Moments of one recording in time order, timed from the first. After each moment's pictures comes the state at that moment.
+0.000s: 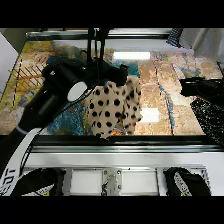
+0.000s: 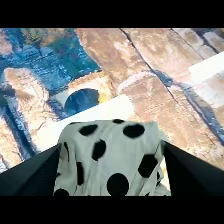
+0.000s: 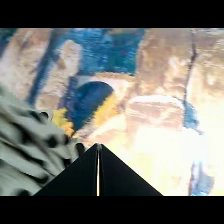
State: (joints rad) left arm -0.72 -1.32 1.60 1.70 -0.86 -1.89; right arm -0.17 -0.77 1.01 -1.00 0.89 1.14
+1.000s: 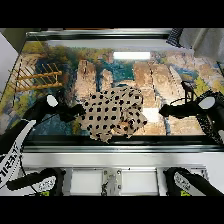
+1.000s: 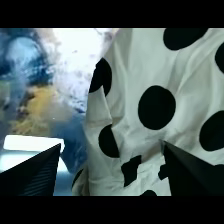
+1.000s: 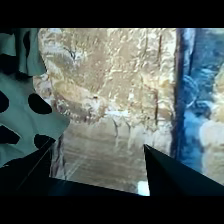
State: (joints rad) left arm -0.11 -1.37 0.86 1.14 -0.90 -1.76; right arm -0.17 -1.16 0.83 -1.09 1.03 1.28
